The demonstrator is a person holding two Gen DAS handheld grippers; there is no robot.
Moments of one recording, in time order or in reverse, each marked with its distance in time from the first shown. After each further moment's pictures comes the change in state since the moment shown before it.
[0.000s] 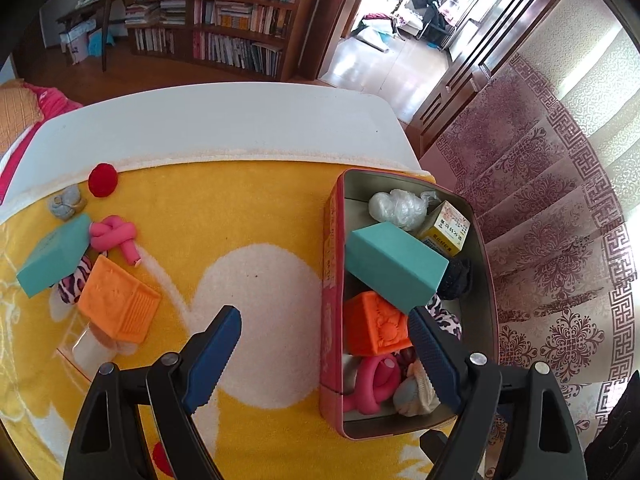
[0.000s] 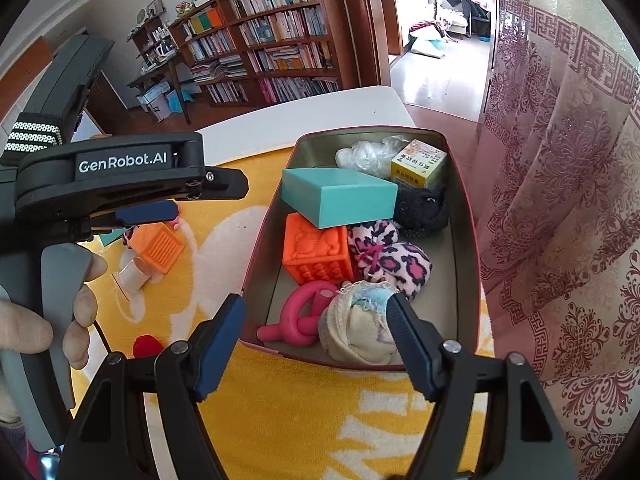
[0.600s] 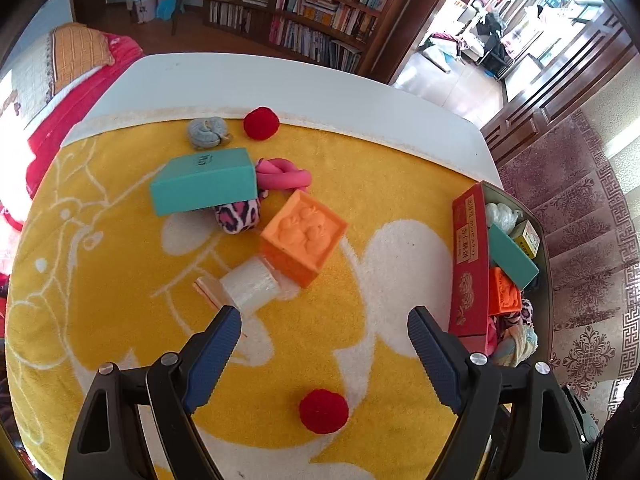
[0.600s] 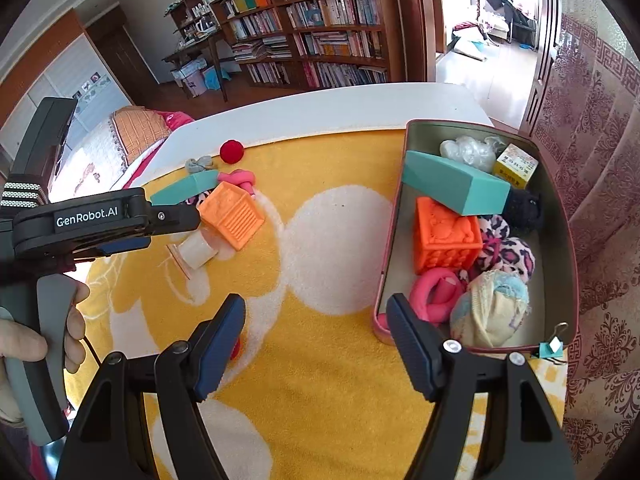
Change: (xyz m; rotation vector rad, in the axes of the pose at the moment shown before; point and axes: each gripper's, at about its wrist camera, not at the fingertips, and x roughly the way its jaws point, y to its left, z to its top) left arm -0.055 0.148 -0.050 -0.198 -0.010 0.091; right arm 0.014 0.095 -0.015 -0.099 0.055 0.086
